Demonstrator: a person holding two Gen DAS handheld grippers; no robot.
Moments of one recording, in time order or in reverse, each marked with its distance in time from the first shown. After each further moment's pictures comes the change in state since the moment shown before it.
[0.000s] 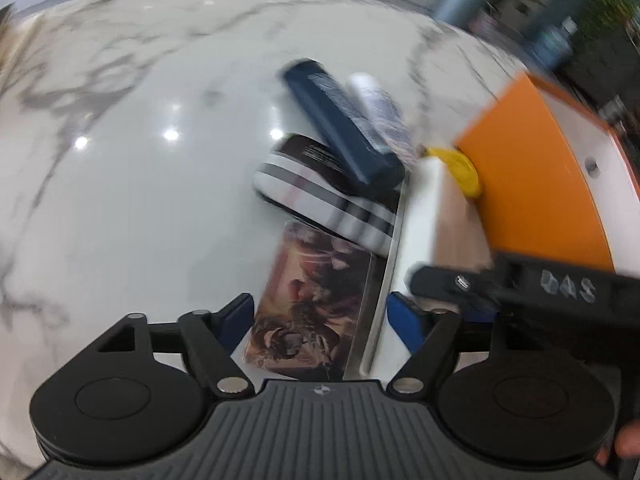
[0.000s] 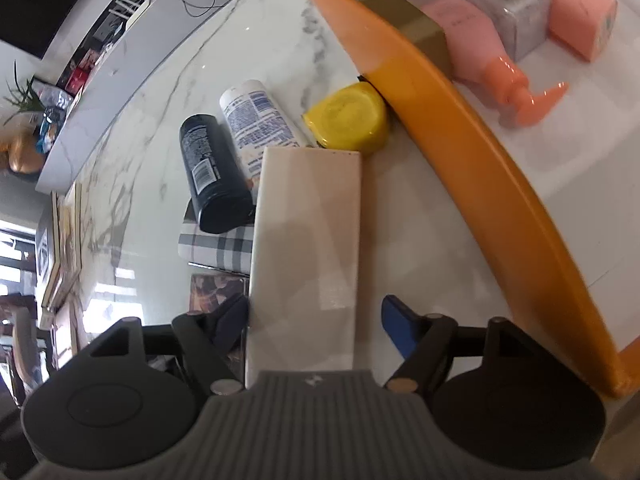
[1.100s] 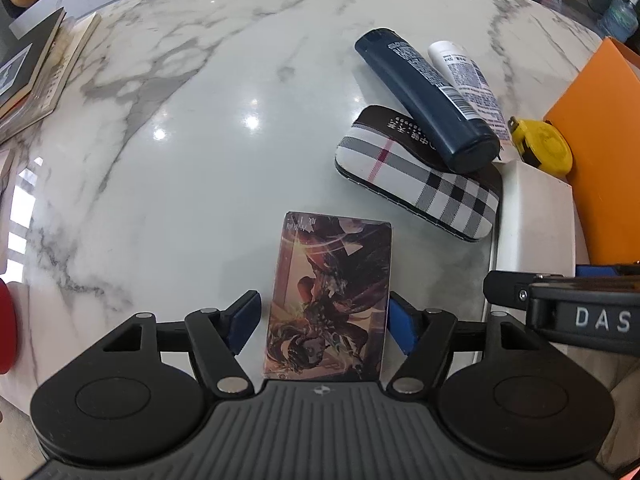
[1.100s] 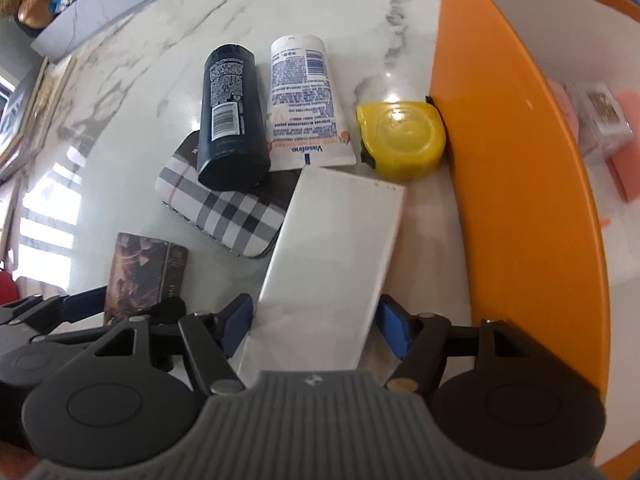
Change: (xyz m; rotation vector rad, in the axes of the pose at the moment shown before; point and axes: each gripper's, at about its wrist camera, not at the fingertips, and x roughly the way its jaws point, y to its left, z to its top) left arm 0.016 0.004 -0.003 -0.053 0.052 0.281; right arm 0.024 0.044 0.016 -0.422 0.119 -0.193
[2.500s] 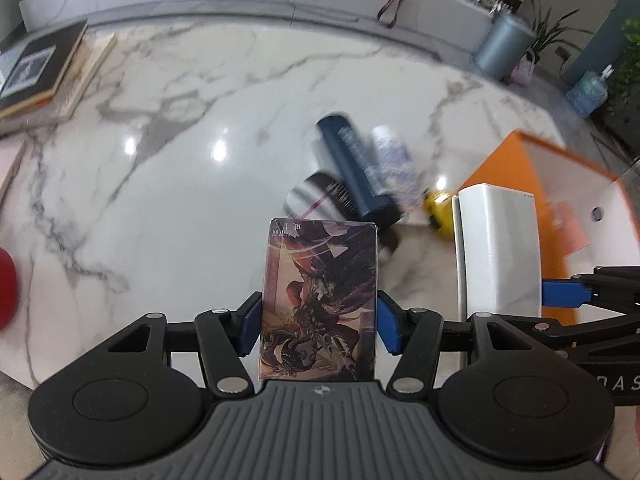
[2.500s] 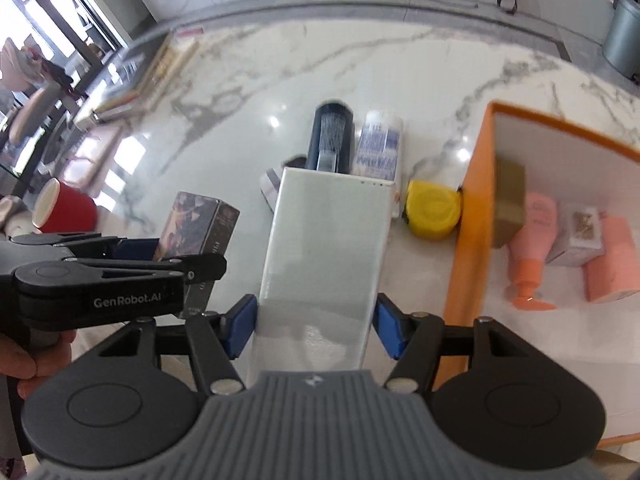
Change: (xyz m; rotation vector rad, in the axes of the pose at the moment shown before) left arm -0.088 -0.005 -0.014 -0.116 -0.155 -0.166; right arm -0.102 -0.003 -0.013 -0.320 -0.102 0.157
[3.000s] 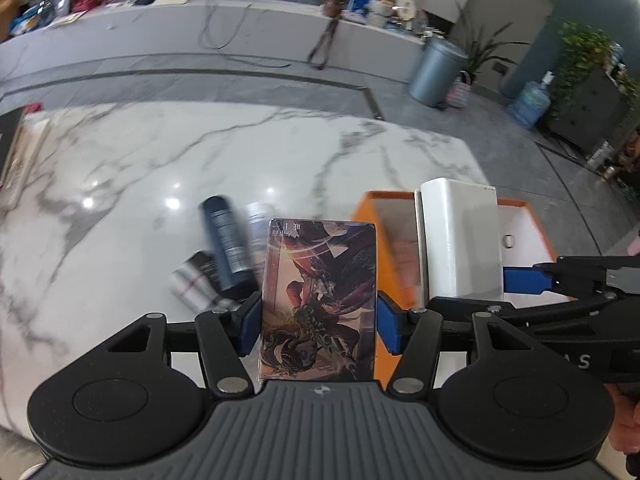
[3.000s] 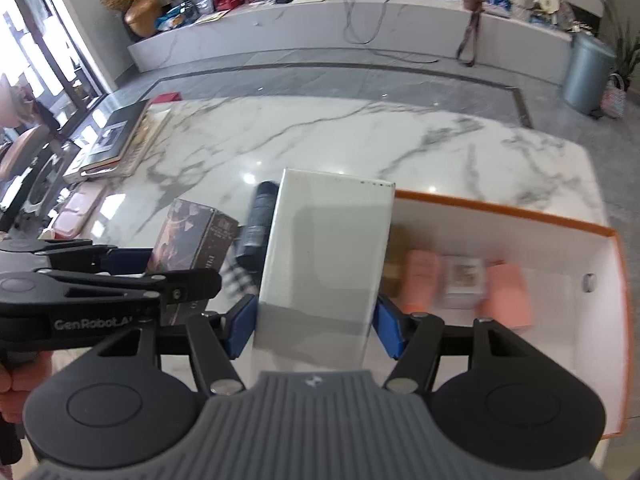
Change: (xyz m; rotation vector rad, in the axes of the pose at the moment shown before) left arm -0.042 -0.101 0.029 0.108 -0.116 -0.118; right arm -0.092 -0.064 0.003 0.006 -0.163 -0.089
